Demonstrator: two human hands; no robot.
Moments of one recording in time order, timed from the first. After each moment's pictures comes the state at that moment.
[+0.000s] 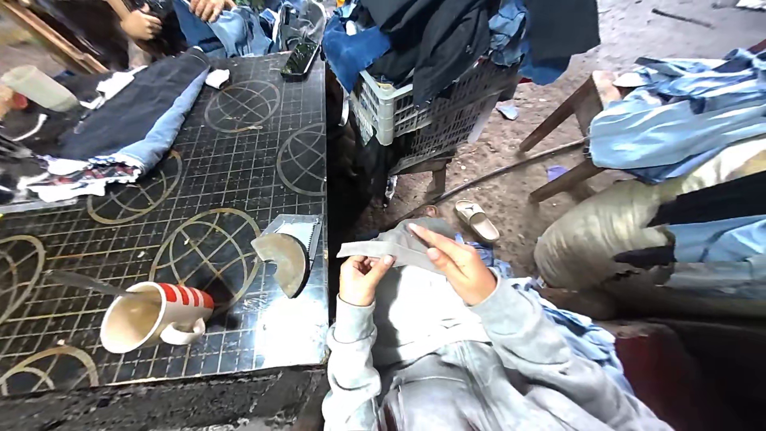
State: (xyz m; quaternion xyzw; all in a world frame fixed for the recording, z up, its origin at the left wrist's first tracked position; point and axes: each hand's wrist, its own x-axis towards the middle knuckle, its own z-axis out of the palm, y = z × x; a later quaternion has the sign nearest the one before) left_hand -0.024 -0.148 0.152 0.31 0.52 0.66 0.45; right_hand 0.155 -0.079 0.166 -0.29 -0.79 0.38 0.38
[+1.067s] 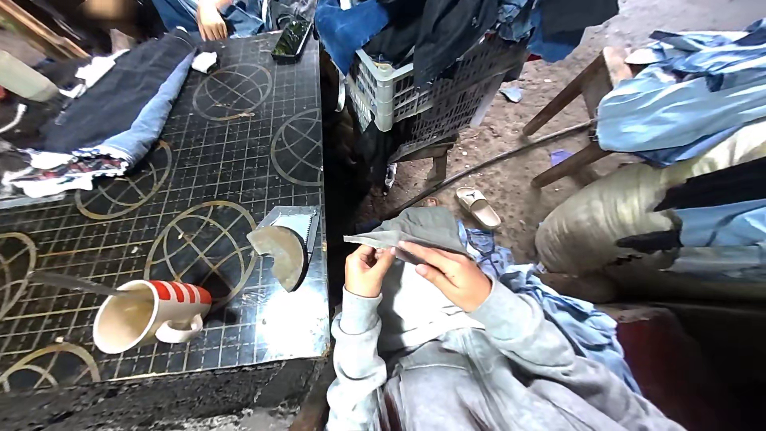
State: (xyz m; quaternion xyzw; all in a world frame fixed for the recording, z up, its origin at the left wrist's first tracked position) left_hand -0.023 -0.144 0.137 0.38 0.57 0.60 0.41; right_hand 0.161 -0.101 0.149 -0.33 -0.82 0.39 0.26
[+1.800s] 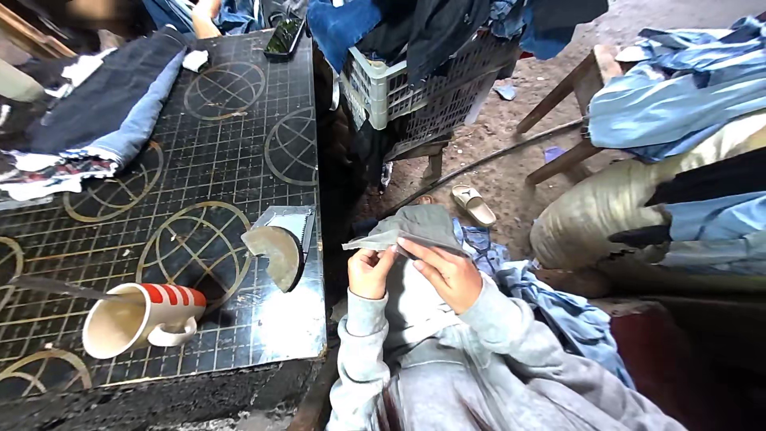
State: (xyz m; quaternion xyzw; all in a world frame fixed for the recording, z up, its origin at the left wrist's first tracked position) left_hand -0.001 -0.144 0.151 0.28 0.56 0.64 0.44; right_hand 0.156 -0.112 0.142 -0.40 -0.81 0.29 0.30
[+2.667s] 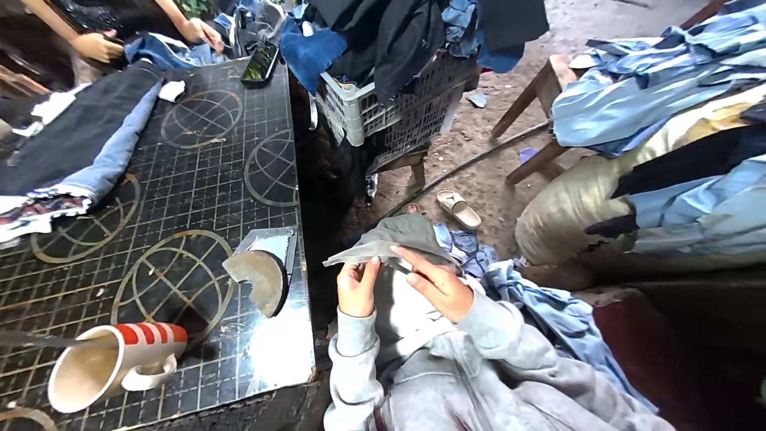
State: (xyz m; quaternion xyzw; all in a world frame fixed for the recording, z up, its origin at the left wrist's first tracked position) left_hand 0.006 -0.144 0.153 0.28 0.54 0.66 0.45; right_hand 0.167 -0.112 0.152 -0.35 -0.75 0.46 0.31
